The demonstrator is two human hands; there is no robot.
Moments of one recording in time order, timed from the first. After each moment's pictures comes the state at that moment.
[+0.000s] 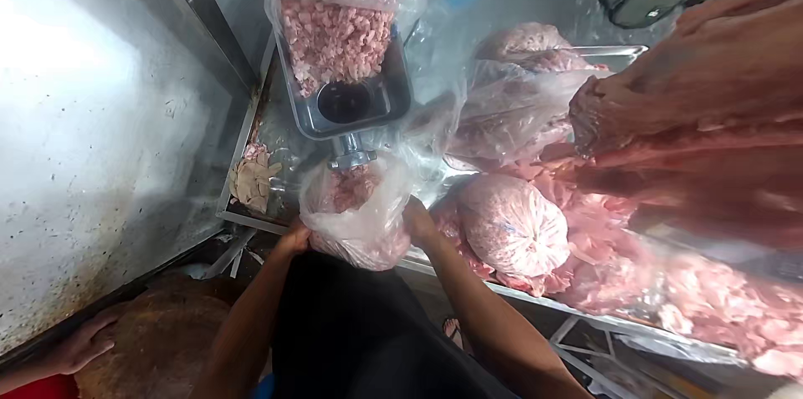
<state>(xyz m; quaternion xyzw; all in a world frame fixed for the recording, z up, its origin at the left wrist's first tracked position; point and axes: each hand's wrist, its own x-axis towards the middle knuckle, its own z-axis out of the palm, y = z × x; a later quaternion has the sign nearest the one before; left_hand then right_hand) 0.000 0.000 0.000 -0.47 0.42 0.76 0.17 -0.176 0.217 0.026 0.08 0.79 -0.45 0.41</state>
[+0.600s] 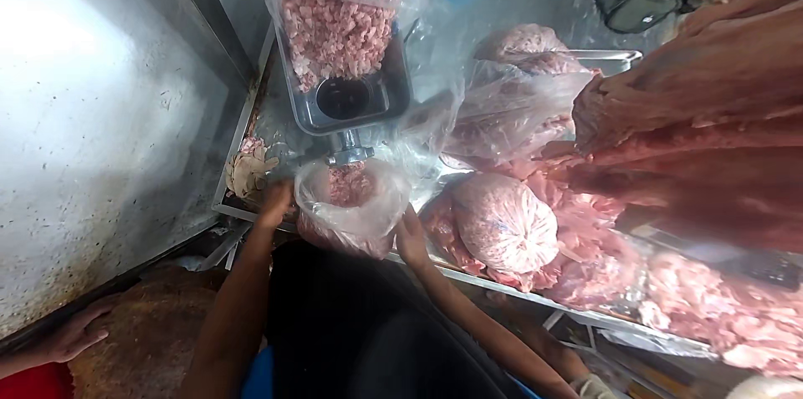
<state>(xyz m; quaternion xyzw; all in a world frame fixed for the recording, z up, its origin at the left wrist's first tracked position) -0.039 -0.063 -0.002 -0.49 0.62 0.60 0.16 -0.126 0.252 -0.002 -0.07 0.79 -0.55 0.26</state>
